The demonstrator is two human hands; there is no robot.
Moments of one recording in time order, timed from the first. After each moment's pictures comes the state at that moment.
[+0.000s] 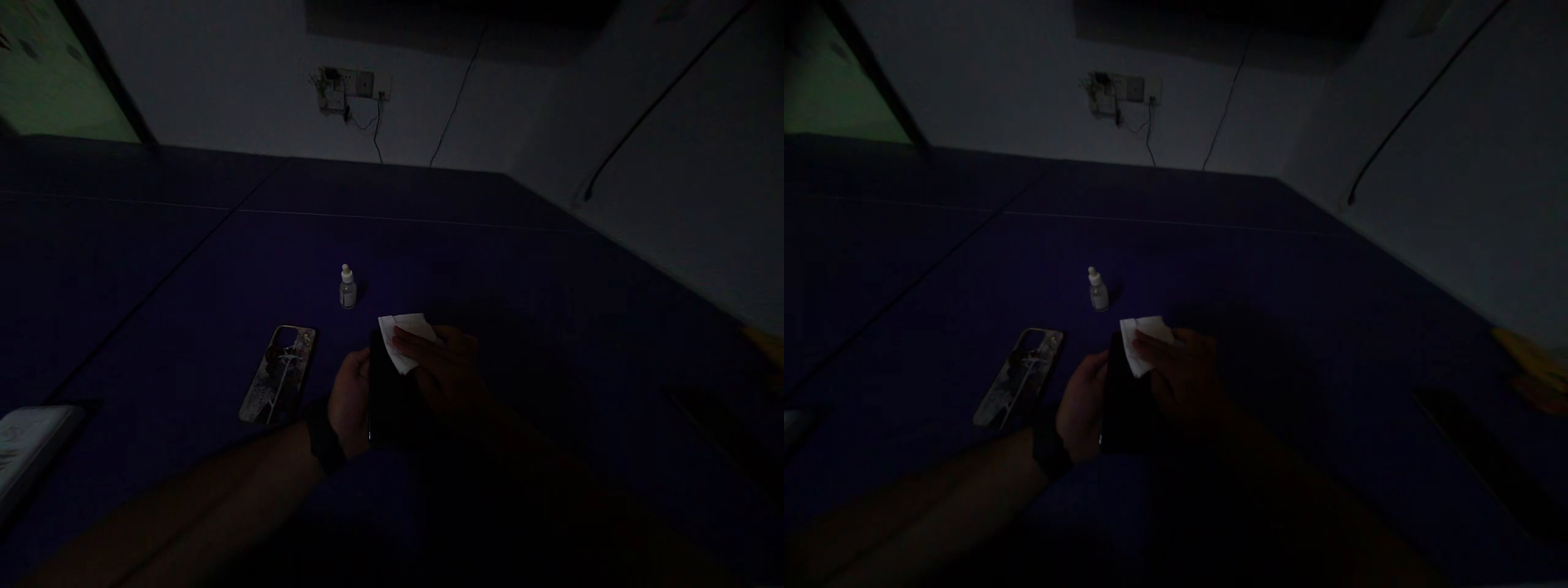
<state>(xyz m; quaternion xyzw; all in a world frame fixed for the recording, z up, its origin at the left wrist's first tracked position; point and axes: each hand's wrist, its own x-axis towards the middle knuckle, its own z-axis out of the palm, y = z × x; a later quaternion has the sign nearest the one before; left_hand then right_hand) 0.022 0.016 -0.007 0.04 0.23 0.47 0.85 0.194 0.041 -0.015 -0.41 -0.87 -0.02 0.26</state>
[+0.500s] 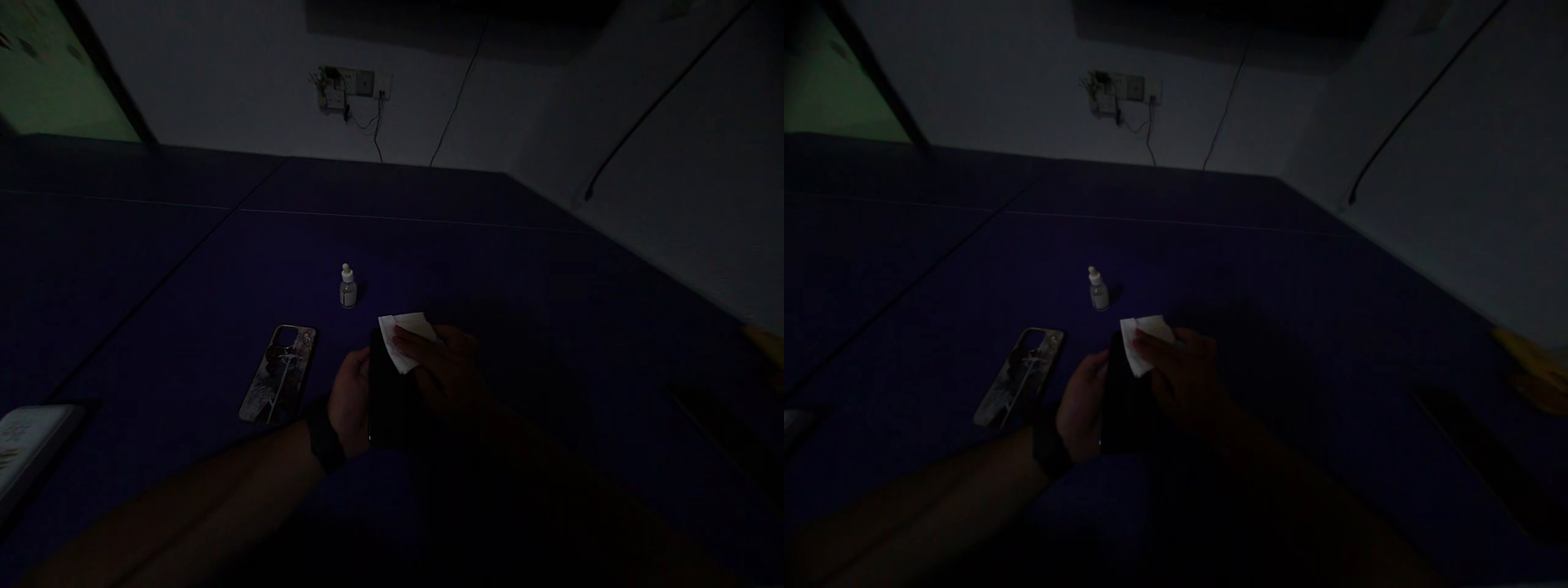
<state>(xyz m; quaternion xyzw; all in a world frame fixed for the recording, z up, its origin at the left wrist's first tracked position) 0.021 0.016 -0.006 0.03 0.22 0.46 0.86 0.195 0.041 -0.016 -0.41 -0.88 0.00 0.25</state>
